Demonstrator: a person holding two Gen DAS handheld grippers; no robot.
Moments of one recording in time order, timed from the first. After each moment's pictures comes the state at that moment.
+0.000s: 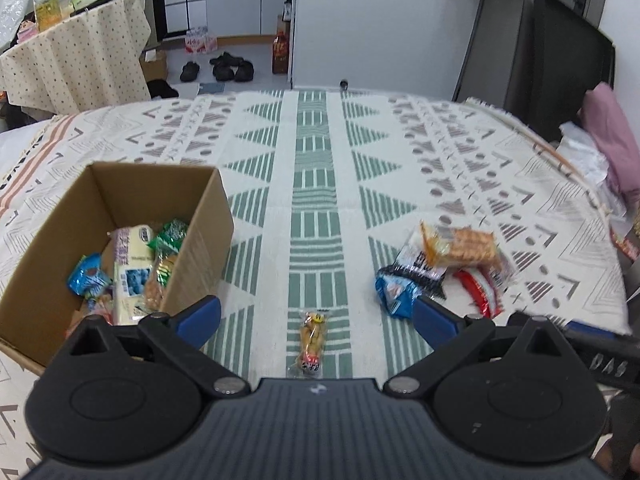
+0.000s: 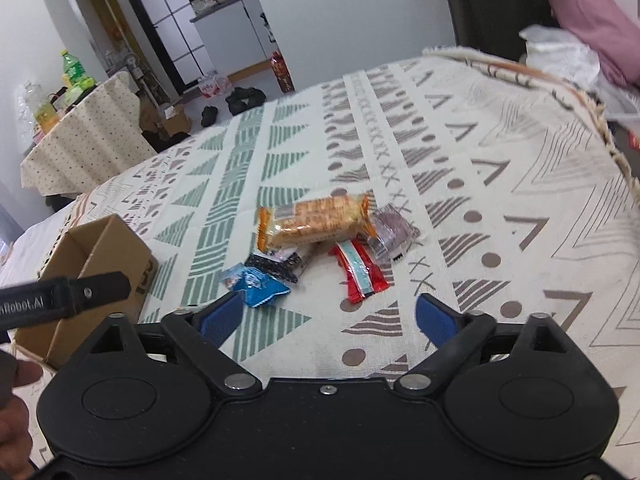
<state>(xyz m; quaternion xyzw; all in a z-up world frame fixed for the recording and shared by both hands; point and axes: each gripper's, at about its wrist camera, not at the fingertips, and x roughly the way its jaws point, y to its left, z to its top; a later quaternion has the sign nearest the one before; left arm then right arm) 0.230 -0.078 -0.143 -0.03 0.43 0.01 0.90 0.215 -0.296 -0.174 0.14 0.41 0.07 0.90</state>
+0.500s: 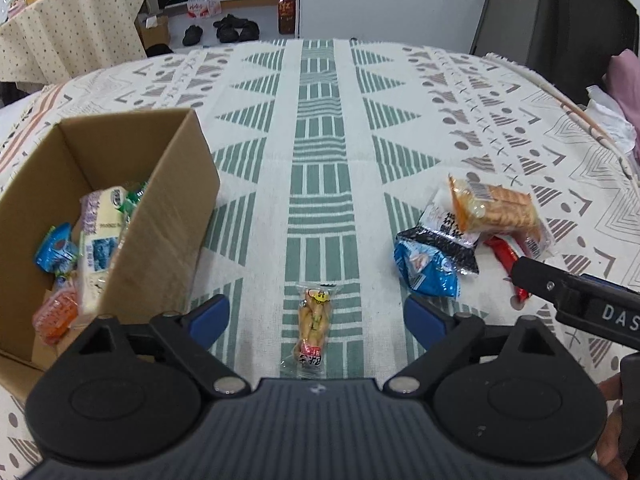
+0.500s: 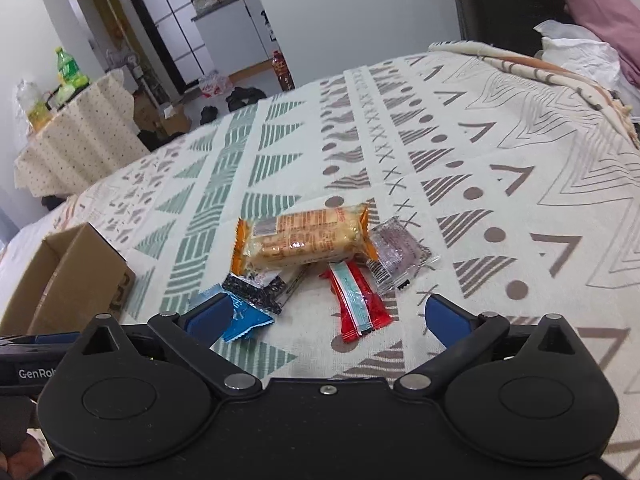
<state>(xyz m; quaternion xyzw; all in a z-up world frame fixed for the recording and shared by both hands) 0.259 -0.084 -0.189 -0.02 0.48 0.02 0.87 0.255 -0.291 -0.204 0.13 0.41 0.08 0.90</state>
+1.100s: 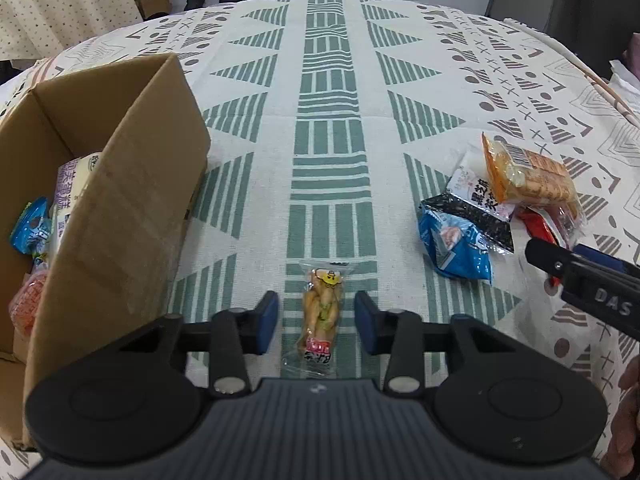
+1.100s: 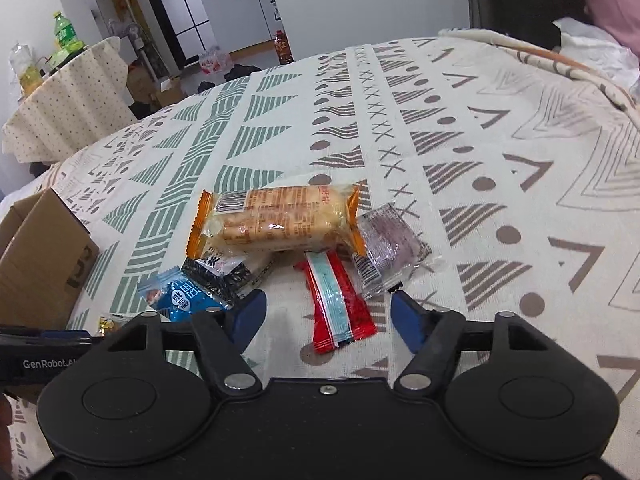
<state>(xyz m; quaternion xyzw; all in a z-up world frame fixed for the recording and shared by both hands) 0.275 -0.083 -0.218 -0.02 0.53 0.03 0.85 0.271 -0.287 -0.230 0.08 0.42 0.08 0.90</state>
